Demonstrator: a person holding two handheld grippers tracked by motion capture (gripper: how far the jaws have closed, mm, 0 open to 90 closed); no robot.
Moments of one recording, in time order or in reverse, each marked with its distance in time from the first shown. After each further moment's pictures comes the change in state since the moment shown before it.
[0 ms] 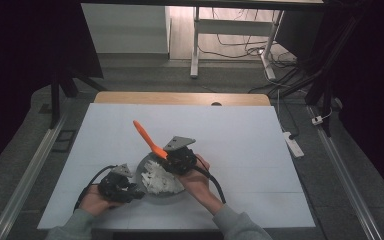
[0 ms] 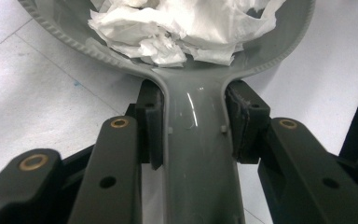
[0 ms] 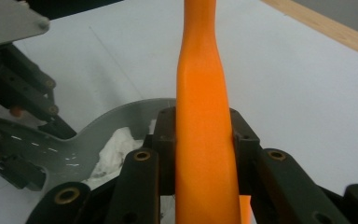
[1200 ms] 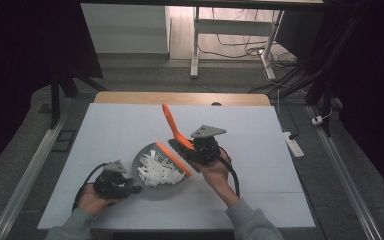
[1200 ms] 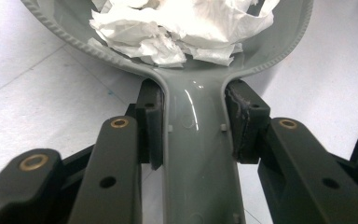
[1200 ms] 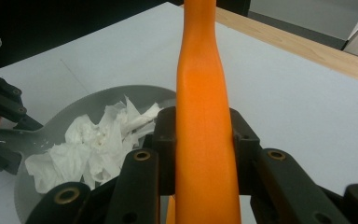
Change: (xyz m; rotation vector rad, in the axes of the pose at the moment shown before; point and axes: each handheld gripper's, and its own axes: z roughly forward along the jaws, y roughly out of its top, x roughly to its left) left arm 0.006 -0.004 -0.011 -0.101 0.039 -0.066; right arm -0.049 -0.009 -0.044 -0.085 -0.045 0.120
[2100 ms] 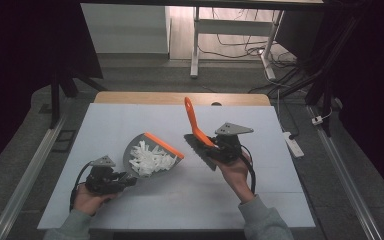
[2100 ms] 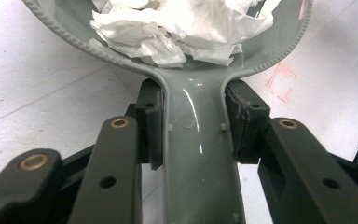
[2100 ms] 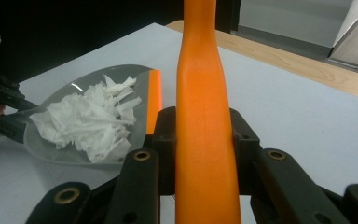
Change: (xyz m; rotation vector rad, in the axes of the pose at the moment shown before) left arm 0.006 -0.005 -0.020 -0.146 0.044 -0.143; right arm -0.031 -0.007 -0.048 -0.070 -0.009 0.055
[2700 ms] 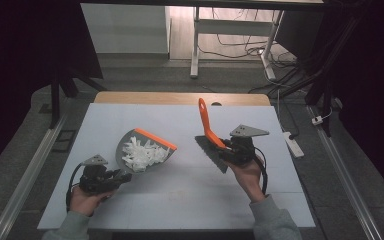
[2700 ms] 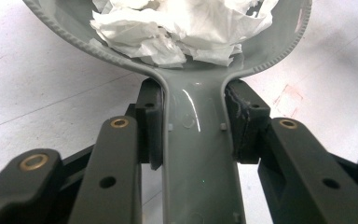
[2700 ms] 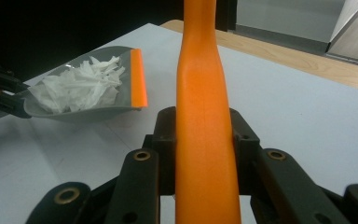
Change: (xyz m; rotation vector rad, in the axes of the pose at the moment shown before) left arm 0.003 -0.003 -0.013 -0.062 0.045 -0.072; right arm -0.020 -0.012 -0.026 -0.010 0.007 0.035
